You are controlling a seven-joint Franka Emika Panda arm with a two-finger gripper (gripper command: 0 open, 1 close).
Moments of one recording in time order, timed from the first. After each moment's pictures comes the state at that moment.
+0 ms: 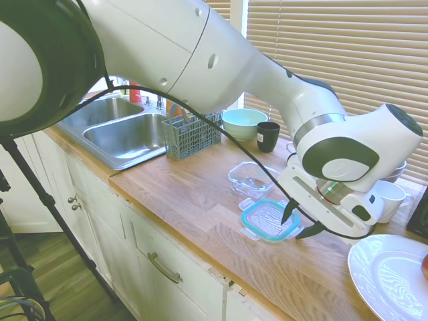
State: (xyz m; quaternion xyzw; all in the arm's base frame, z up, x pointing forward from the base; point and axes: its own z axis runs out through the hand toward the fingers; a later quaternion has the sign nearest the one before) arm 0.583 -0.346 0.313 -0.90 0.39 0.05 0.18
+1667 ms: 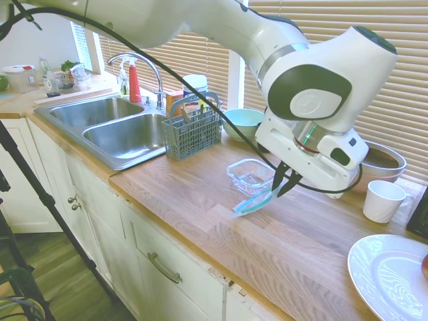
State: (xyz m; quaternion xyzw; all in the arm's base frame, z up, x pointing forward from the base) arm 0.555 -0.286 0.423 -0.90 0.40 0.01 0.16
